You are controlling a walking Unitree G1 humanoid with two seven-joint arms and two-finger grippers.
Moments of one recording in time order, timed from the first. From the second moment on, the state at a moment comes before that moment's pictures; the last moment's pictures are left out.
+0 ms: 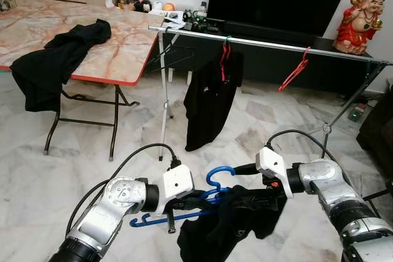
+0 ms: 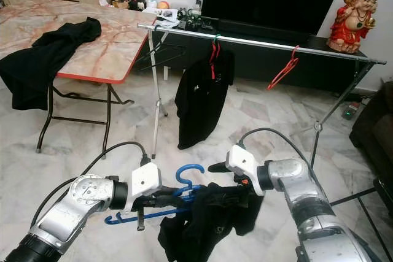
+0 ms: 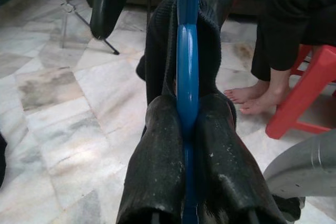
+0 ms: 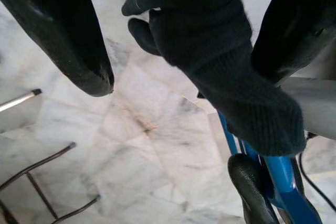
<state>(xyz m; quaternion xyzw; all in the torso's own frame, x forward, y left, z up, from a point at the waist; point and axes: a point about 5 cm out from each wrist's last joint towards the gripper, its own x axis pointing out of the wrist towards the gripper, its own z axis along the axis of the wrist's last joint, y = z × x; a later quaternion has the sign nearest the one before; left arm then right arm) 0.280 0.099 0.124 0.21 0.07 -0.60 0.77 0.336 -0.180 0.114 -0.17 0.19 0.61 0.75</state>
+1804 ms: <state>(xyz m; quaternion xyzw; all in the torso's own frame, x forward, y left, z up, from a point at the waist) 0.278 0.081 0.133 0.25 0.08 -0.64 0.73 0.317 -0.164 0.090 -0.12 0.26 0.69 0.67</state>
